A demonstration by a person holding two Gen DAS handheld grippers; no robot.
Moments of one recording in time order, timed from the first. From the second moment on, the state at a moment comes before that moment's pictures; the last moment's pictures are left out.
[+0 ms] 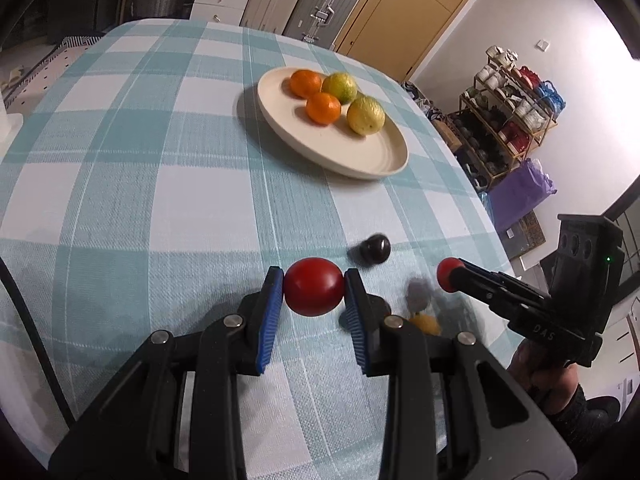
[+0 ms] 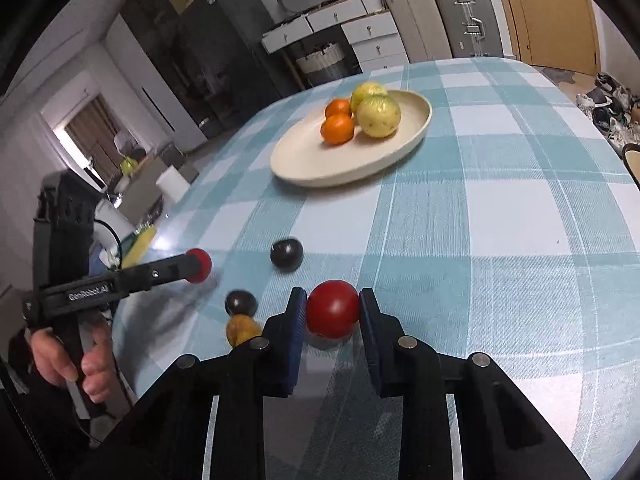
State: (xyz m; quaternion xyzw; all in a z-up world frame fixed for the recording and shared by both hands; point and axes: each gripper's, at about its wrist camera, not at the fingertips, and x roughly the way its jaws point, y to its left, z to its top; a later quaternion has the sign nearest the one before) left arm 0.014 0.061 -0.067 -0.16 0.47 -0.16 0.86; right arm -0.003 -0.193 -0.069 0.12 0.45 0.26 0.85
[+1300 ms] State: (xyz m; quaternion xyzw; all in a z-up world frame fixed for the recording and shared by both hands) left arm 0.211 0.064 -0.058 -0.17 0.46 -0.15 0.86; right arm 0.198 -0.137 -0.017 0.13 0.42 0.32 0.84
